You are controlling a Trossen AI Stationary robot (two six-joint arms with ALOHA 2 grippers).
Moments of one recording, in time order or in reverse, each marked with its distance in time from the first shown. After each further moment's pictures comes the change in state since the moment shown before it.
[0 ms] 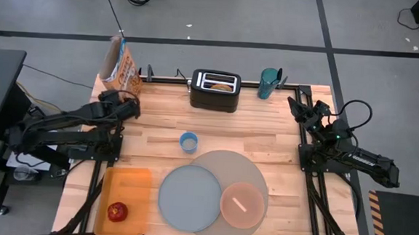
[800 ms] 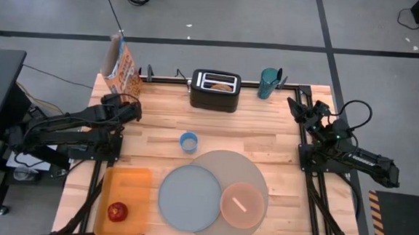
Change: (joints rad) left arm 0.000 -0.001 -0.062 0.049 0.010 -0.019; right arm 0.000 0.000 0.000 -0.001 -0.015 0.000
